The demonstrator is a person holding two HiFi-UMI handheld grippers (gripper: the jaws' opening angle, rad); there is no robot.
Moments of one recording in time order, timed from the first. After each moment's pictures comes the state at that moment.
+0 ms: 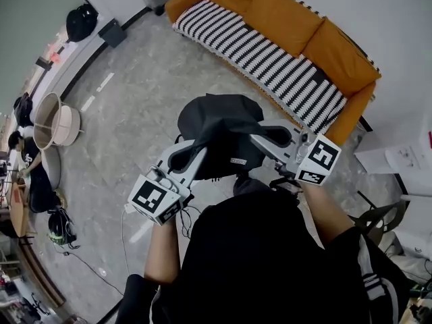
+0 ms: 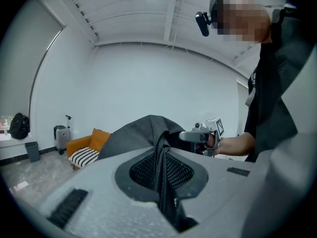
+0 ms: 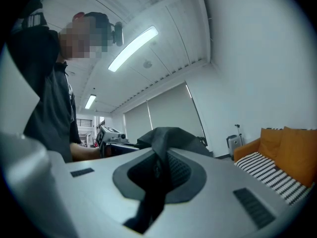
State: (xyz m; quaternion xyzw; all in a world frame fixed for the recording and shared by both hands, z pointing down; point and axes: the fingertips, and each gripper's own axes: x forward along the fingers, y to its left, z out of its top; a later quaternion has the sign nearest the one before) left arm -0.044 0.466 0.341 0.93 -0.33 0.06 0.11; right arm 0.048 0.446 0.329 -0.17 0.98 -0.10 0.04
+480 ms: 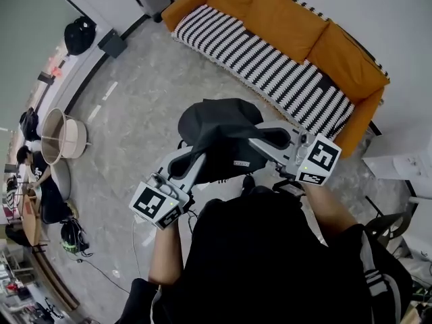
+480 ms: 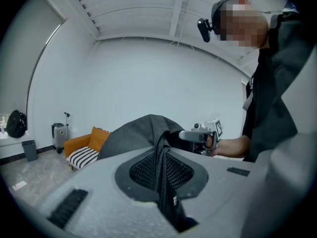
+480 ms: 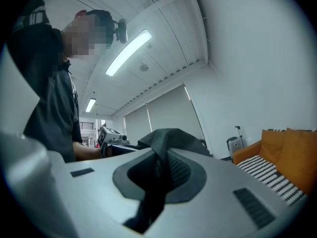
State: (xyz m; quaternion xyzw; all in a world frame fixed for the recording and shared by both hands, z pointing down) left arm -0.027 0.329 0.348 0.93 -0.34 0.07 0.13; right arm 0.069 0.305 0.328 -0.15 0.98 -0.11 0.06
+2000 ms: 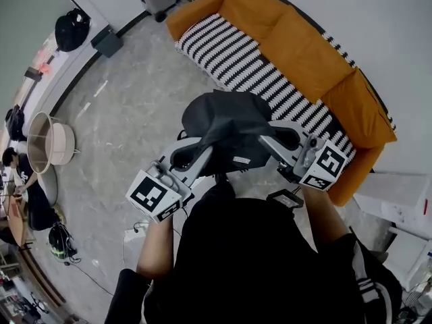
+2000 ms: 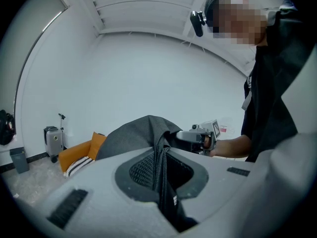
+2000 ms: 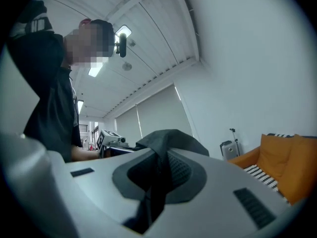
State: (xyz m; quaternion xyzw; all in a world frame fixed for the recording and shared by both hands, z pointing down) left arm -0.072 0.096 0.350 0.94 -0.31 0.06 0.11; right arm 0.025 0.072 0.332 -0.18 0.98 -0.11 0.06
